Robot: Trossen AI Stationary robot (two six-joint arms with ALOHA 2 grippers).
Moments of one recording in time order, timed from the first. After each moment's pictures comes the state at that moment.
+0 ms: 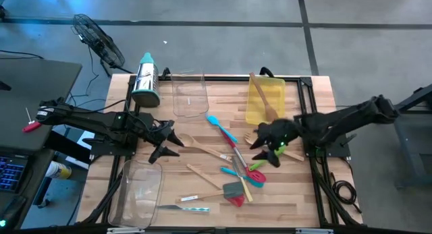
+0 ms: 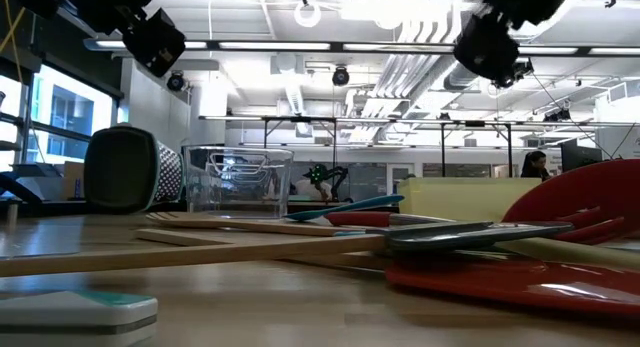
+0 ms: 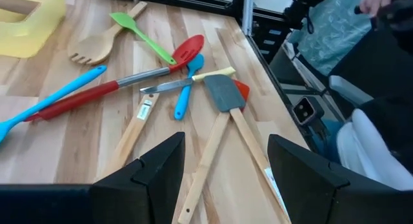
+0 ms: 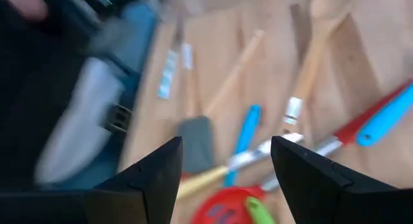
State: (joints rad) left arm -0.12 0.78 0.54 -0.14 0.23 -0.21; right arm 0.18 1.11 0.76 -0.29 -0.16 0.39
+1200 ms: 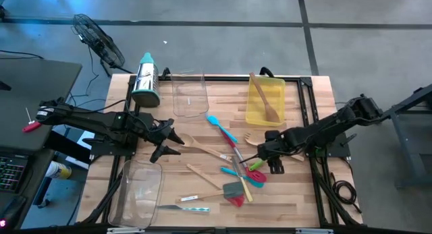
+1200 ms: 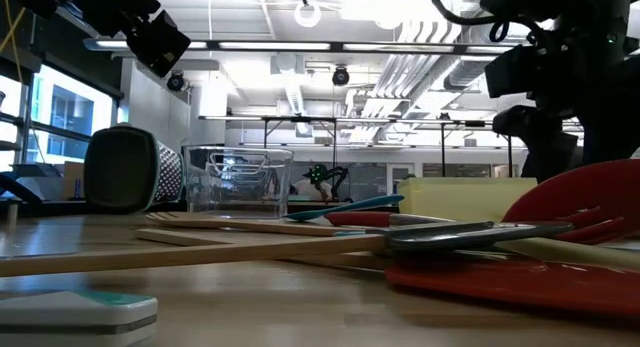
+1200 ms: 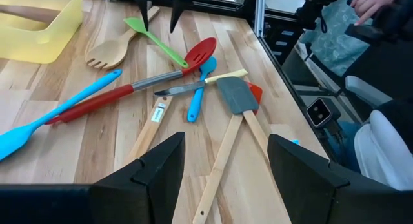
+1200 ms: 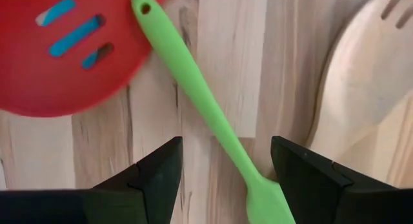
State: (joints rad) left arm -0.12 0.78 0.54 -0.14 0.19 -0.18; right arm 0.30 1.39 0.76 -0.71 0.02 0.29
